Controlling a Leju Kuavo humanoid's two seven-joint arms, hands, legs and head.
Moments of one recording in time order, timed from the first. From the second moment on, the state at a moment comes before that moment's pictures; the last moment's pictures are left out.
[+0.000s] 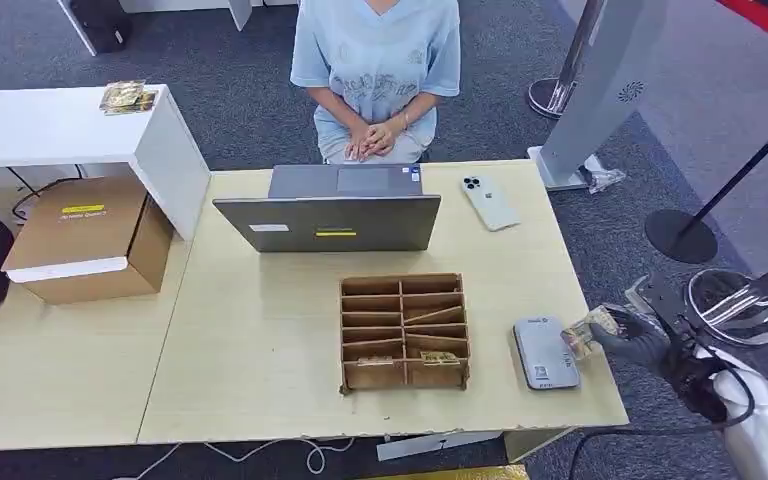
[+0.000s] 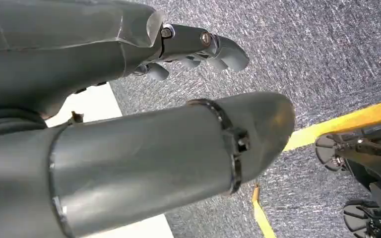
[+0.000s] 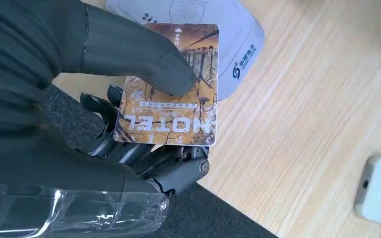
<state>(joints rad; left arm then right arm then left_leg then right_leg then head) 0.01 0.13 -0.16 -0.17 -0.05 -0.15 0.03 -0.25 -0.55 0.13 -1.02 -0.11 0.51 0.02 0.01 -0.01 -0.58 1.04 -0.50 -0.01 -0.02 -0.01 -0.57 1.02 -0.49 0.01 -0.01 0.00</state>
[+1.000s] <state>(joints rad) 0.01 0.13 -0.16 -0.17 -0.05 -0.16 0.01 -0.23 -0.56 0.15 -1.02 -0.12 0.50 0.03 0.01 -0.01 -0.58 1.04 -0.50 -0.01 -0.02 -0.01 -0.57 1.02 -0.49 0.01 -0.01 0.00</state>
